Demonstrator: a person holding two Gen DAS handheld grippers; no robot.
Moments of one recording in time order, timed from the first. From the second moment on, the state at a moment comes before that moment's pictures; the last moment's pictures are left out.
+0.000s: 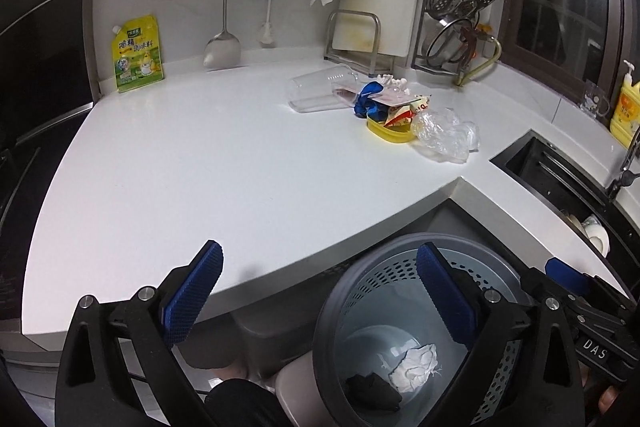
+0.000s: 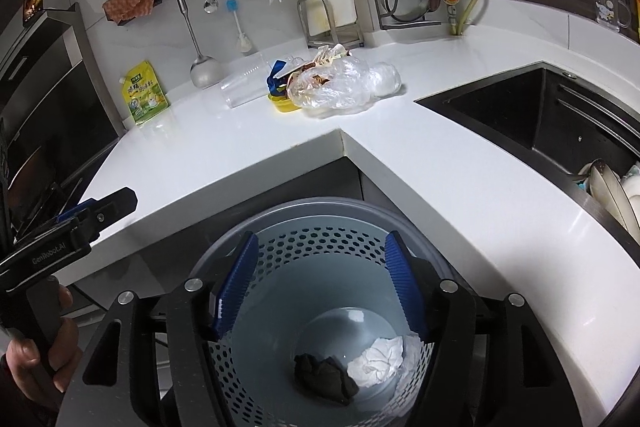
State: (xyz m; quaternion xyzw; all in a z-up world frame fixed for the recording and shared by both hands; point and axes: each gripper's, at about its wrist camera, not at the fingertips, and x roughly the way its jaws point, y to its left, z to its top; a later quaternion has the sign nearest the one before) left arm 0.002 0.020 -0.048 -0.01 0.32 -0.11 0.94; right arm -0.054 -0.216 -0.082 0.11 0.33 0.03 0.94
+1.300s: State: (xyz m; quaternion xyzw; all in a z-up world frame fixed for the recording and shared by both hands) left arm 0.137 -0.012 -0.034 -0.03 0.34 -0.14 0.93; right arm 0.130 -0.239 -0.046 0.07 0.34 -0.03 0.94
